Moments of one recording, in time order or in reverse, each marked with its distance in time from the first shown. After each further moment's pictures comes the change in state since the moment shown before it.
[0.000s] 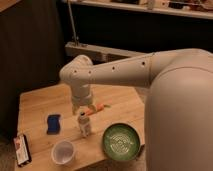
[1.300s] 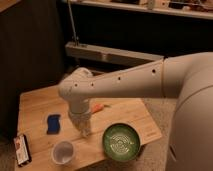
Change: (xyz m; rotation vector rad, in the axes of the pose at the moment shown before) arm 0.083 0.010 0.012 -0.045 0.072 -0.144
